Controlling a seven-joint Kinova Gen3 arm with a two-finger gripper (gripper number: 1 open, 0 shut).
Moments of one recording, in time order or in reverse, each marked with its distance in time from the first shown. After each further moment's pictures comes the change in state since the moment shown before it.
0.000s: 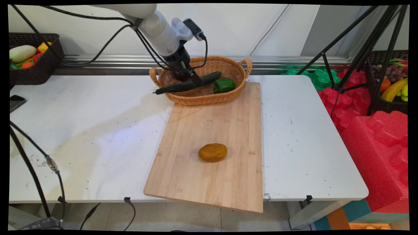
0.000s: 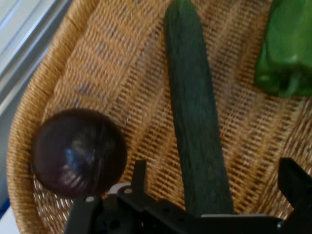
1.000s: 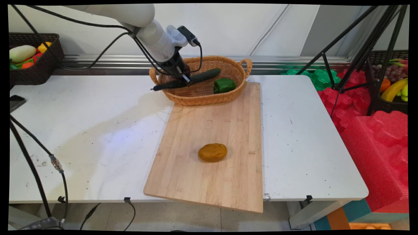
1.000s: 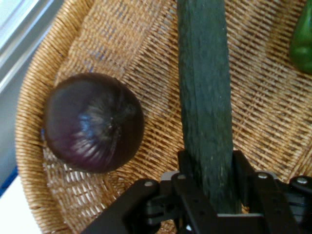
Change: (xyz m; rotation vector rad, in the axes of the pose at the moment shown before) arm -0.018 -0.008 0.013 0.025 -0.025 -0.060
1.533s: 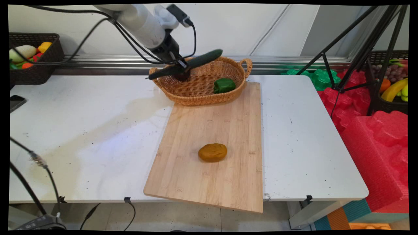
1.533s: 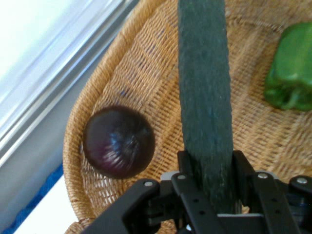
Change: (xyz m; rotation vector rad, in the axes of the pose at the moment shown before) arm -0.006 0.007 -0.076 0.035 0.134 -0.009
